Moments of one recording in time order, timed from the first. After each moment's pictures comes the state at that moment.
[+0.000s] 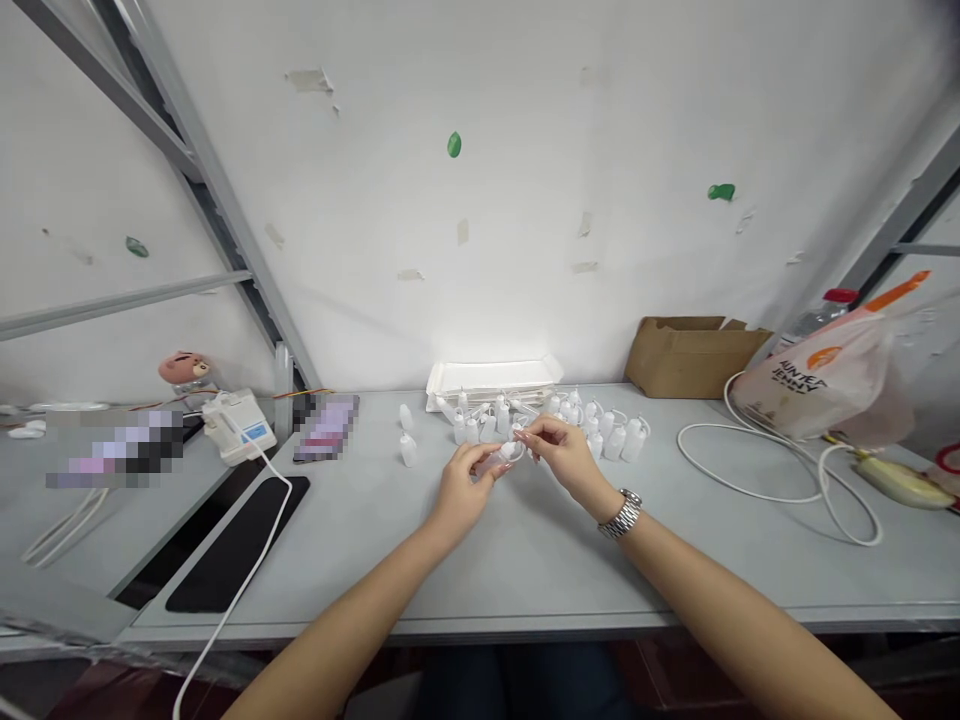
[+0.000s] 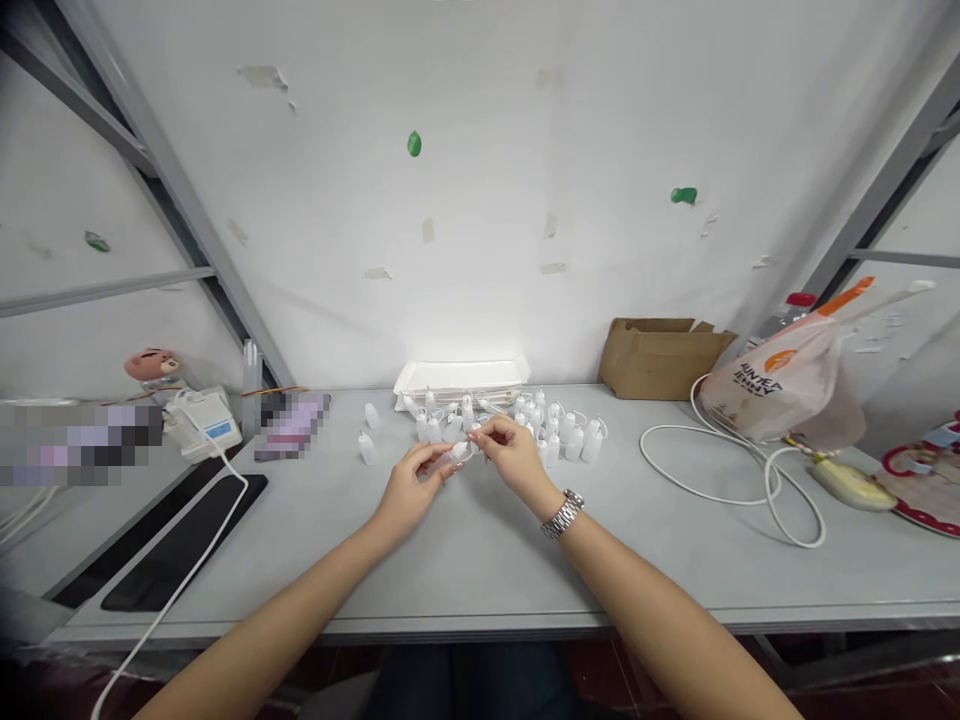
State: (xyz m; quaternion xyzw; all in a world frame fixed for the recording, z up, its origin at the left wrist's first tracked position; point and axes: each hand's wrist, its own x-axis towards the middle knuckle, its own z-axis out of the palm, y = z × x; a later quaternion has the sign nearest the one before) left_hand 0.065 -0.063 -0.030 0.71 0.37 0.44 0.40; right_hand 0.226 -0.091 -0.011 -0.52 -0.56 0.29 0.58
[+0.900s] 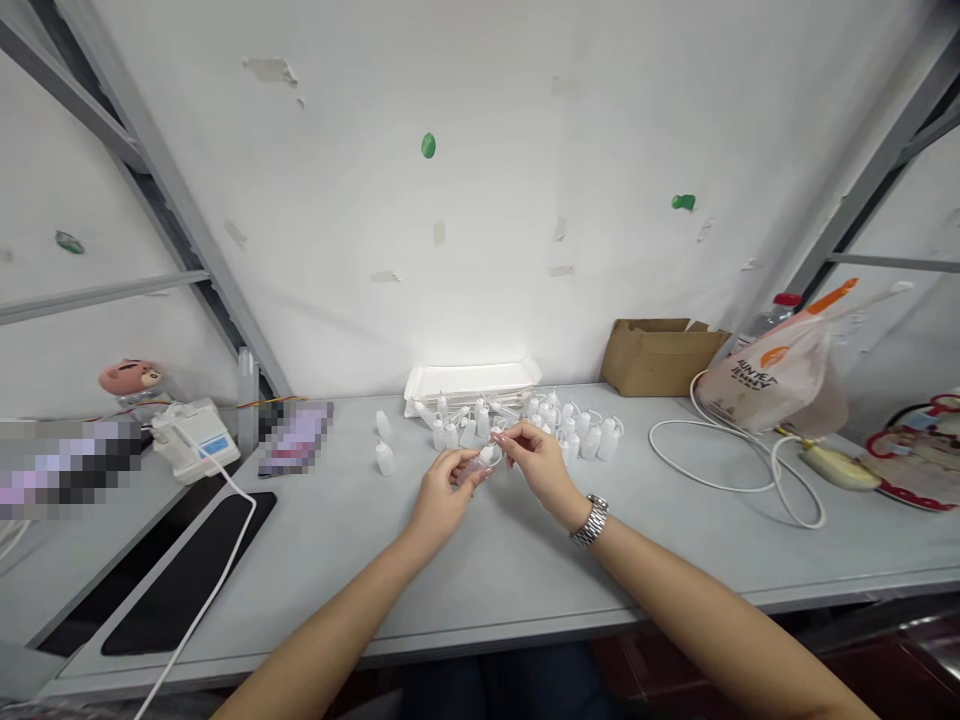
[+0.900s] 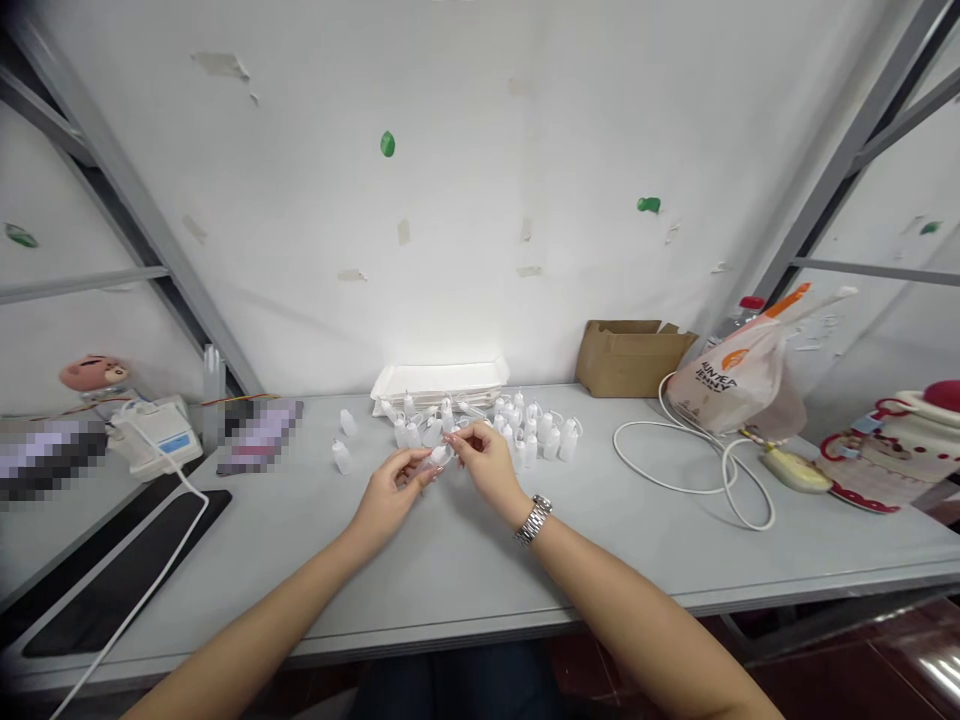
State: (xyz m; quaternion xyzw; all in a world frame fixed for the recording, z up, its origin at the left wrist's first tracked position) left_hand 0.066 -0.060 -0.038 0.70 0.36 0.43 0.44; right_hand 0.213 -0.094 -0.013 -0.51 -0.50 0.32 0.63
